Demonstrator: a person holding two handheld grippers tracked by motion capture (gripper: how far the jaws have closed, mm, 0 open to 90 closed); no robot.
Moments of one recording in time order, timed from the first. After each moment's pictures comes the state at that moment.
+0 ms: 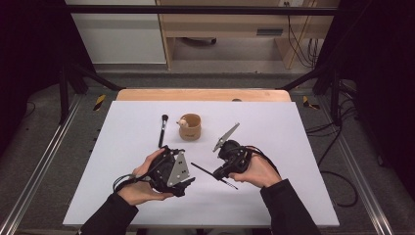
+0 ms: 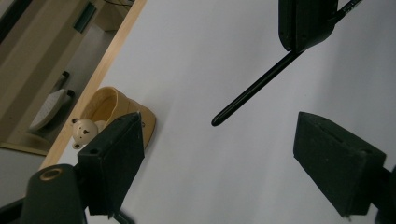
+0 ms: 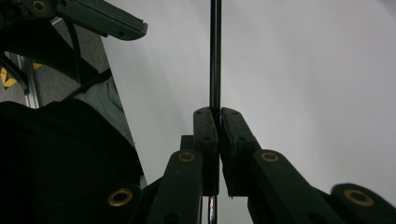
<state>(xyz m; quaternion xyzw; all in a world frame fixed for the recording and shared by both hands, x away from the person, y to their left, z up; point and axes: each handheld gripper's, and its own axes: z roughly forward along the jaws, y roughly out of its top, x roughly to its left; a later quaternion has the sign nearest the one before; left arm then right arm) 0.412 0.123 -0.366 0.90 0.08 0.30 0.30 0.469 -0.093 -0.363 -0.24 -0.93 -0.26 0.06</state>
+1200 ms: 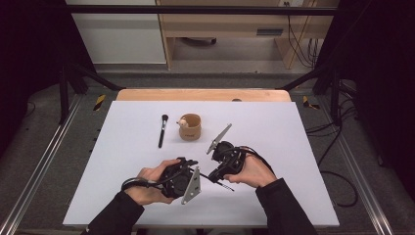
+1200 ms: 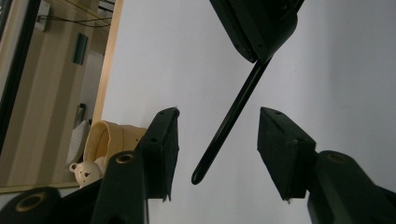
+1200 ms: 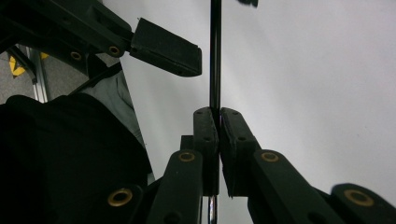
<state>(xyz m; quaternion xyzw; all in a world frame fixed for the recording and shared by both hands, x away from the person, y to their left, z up) 0.404 0.099 -0.381 0.91 -0.06 0.34 0.23 0.467 -0.079 -0.363 -0.22 -0.94 -0.25 0.08</state>
